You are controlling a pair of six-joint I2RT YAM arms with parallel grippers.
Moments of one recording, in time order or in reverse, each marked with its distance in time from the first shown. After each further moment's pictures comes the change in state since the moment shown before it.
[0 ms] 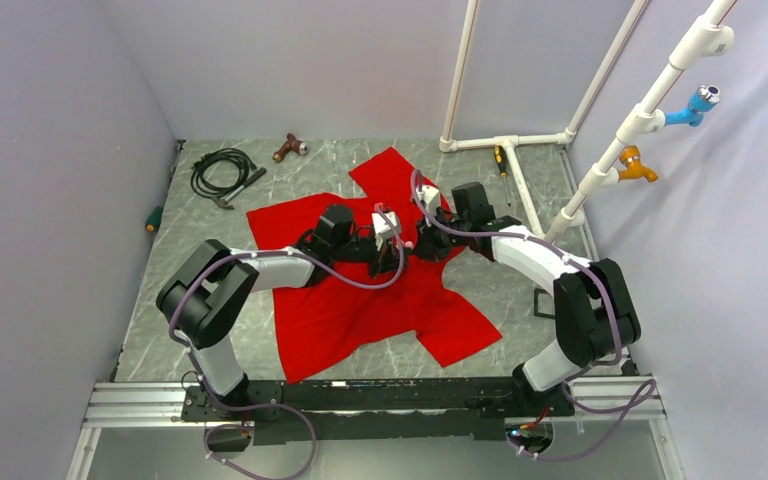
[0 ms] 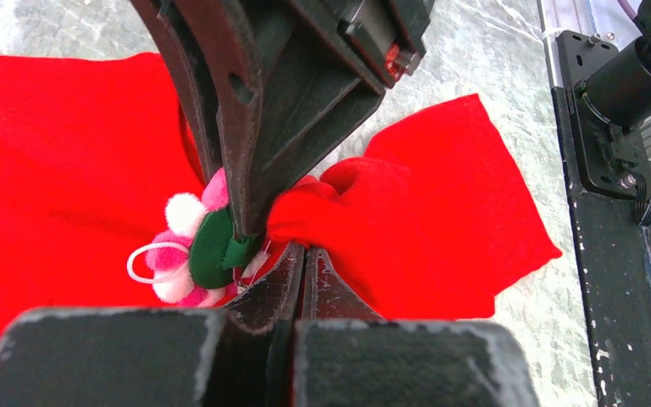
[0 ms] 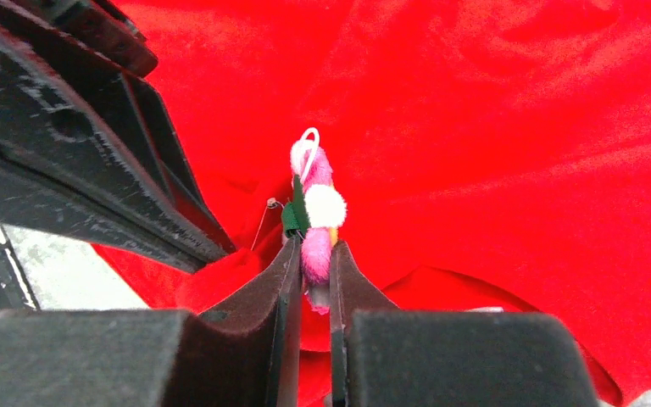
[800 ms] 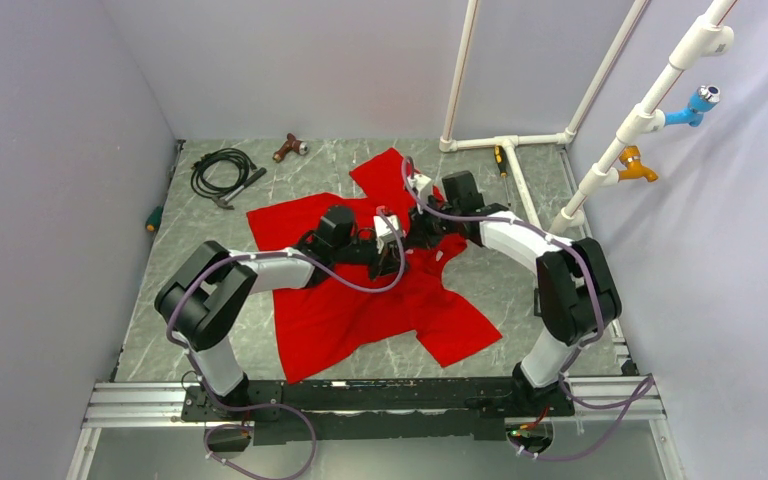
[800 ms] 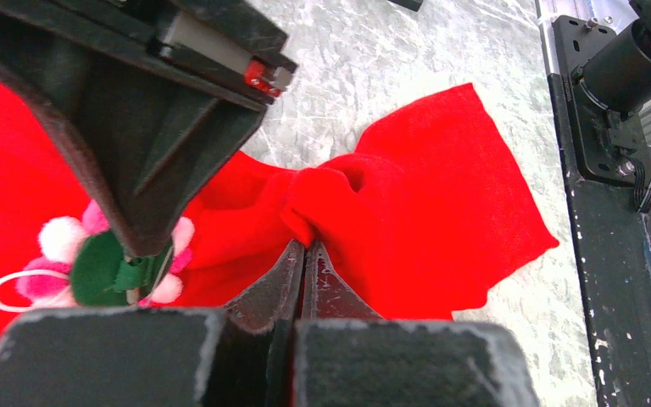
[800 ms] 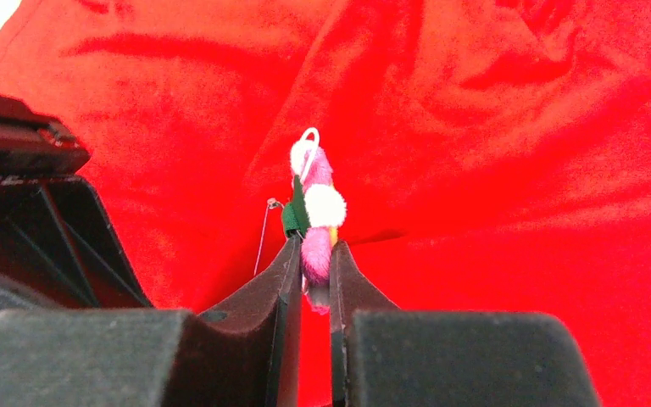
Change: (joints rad) left arm -0.011 -0.010 -0.001 -0.036 0.002 0.034; right arm 0.006 0.146 0.113 0.034 0.019 0.035
